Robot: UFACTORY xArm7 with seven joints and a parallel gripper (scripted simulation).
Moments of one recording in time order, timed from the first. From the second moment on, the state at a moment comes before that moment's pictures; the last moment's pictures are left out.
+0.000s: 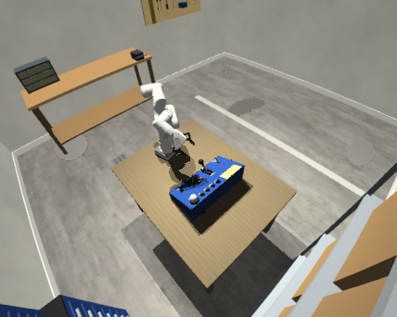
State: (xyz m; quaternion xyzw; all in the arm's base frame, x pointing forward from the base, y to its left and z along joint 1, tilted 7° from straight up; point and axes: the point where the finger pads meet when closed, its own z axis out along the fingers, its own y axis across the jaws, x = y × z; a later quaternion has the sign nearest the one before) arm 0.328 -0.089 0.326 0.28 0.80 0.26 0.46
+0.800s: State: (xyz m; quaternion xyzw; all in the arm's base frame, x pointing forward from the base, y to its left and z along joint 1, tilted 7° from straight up) arm 0.326 -0.111 0.312 0.43 0.72 0.35 0.41
